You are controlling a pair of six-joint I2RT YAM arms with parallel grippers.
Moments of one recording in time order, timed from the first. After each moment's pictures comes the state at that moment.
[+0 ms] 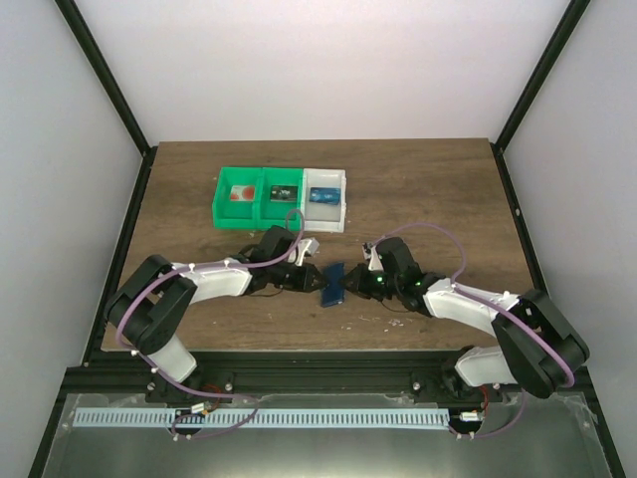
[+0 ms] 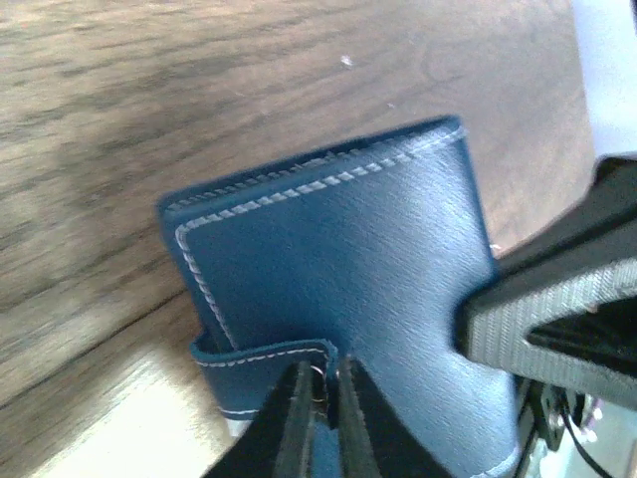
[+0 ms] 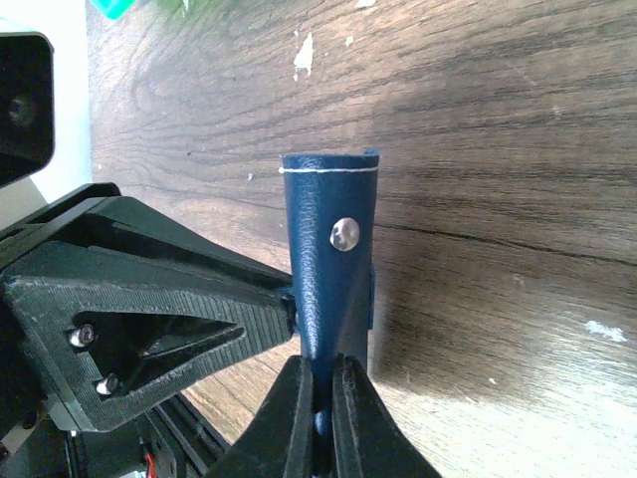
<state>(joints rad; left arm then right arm) -0.67 1.64 0.74 0.07 0.58 -0.57 0.63 1.32 0.51 0.10 -0.44 0.91</state>
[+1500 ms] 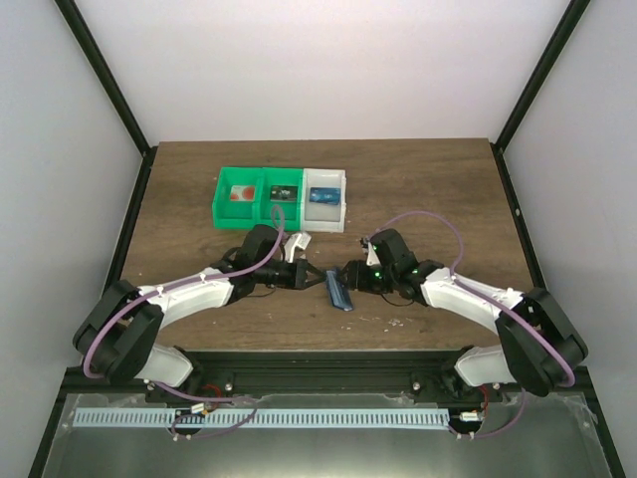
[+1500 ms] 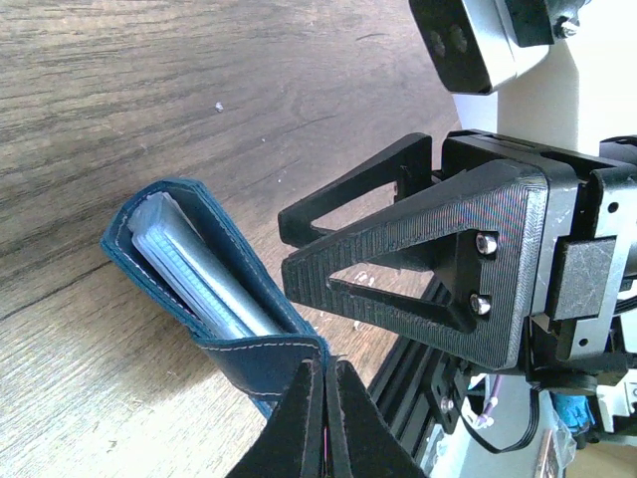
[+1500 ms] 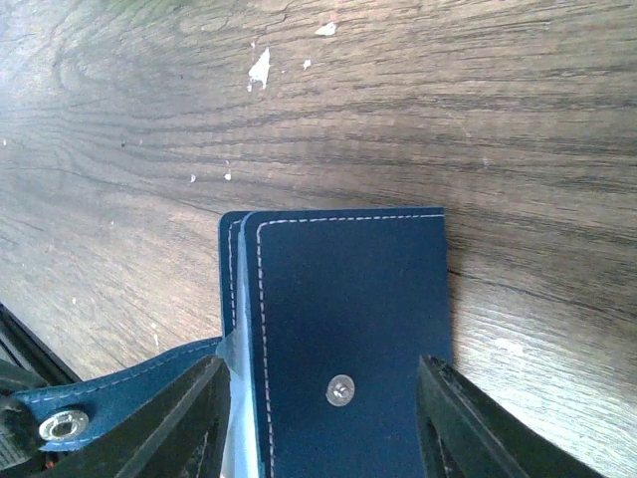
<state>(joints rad) -0.66 1.43 0.66 0.13 0.65 -0.67 0.63 1.33 0.64 -0.15 -0.33 0.71</state>
